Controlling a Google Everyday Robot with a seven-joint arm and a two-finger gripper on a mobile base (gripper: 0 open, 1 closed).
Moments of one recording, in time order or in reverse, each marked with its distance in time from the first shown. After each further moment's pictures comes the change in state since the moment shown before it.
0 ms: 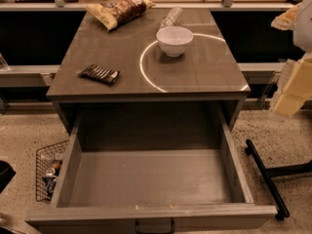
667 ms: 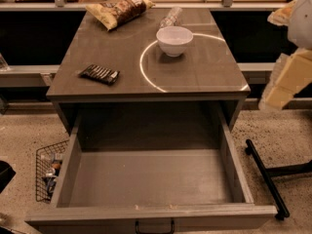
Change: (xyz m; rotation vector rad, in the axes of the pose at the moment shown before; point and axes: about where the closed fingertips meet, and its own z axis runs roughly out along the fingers) arm -0.005 -0.016 0.008 0.031 -0.053 0.011
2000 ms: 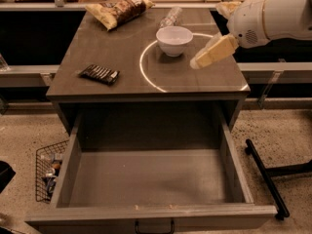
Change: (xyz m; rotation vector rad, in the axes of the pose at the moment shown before) arm -0.099 -0.113 0.109 0.069 -0.671 0.129
